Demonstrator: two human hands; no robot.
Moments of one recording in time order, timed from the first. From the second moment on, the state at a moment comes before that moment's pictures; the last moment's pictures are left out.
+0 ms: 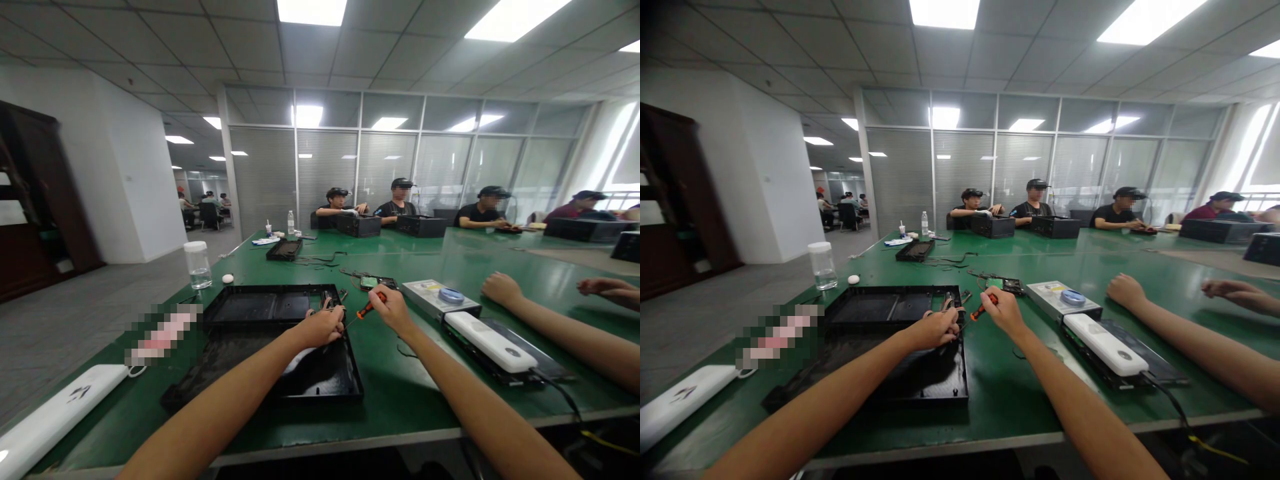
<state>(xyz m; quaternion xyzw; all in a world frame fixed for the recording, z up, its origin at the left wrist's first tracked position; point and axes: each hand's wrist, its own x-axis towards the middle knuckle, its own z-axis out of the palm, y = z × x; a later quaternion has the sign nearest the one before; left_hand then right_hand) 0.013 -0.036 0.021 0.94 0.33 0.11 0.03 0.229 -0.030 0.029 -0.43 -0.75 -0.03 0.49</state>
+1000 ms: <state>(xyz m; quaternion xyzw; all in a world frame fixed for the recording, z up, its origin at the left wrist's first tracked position) 0.010 -0.032 0.016 0.94 0.32 0.14 0.05 0.201 -0.070 0.113 -0.46 -0.87 -0.12 0.10</state>
